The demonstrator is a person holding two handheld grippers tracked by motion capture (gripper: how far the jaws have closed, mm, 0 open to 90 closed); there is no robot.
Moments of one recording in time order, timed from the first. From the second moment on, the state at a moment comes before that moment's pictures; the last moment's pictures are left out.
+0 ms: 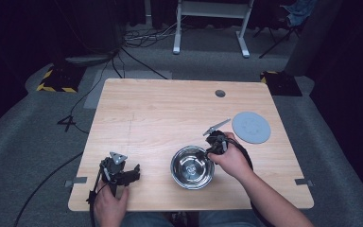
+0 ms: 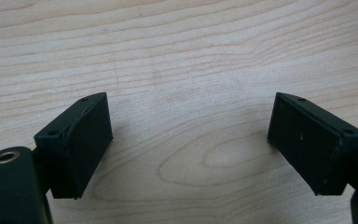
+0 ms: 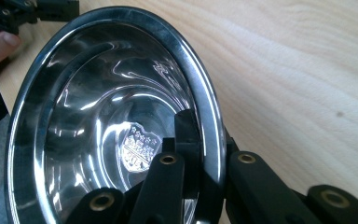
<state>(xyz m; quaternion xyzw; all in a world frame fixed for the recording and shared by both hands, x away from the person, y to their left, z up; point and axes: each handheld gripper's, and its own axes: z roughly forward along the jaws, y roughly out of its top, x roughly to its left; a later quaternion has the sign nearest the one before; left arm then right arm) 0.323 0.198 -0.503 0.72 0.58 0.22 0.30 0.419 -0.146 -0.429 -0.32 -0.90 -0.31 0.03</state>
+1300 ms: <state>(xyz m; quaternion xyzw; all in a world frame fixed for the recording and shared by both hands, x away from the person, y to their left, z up) 0.329 0.195 -0.503 0.72 0.59 0.22 0.29 0.457 -0.227 -0.370 -0.41 -0.83 -0.37 -0.10</state>
